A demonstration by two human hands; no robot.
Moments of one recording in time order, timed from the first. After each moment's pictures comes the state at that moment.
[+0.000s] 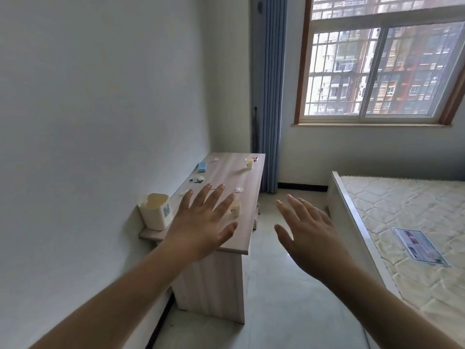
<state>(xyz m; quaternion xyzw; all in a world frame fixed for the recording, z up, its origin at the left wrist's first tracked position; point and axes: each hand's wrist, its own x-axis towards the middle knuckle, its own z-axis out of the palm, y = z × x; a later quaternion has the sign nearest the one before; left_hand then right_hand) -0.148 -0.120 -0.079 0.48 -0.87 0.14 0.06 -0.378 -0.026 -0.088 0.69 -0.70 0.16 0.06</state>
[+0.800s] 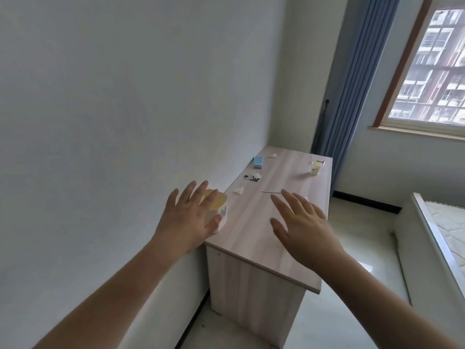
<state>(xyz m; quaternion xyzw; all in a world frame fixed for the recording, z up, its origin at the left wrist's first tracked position) 0.074 -0.322 -0.124 0.62 -0.78 0.10 0.05 -0.192 -0.288 -0.111 0.79 -0.60 0.13 0.05</state>
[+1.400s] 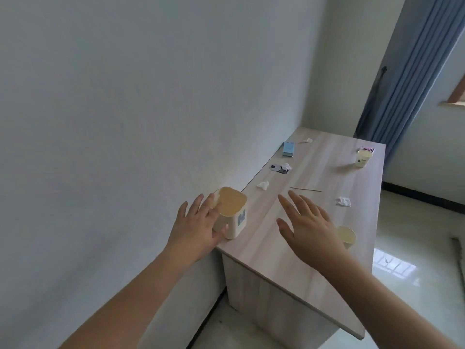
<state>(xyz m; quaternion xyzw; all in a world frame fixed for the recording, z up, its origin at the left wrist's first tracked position) 0.088 -0.470 -0.216 0.67 -0.75 0.05 -0.01 -0.183 -0.479 -0.189 0.81 -0.58 0.11 -0.03</state>
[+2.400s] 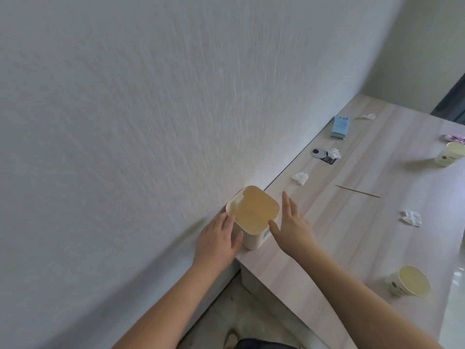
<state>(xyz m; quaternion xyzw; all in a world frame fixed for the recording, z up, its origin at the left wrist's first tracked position) 0.120 -0.601 -0.343 0.73 -0.66 -0.10 0.09 -0.074 -0.688 -0.334 0.77 -0.58 0.08 -0.24</state>
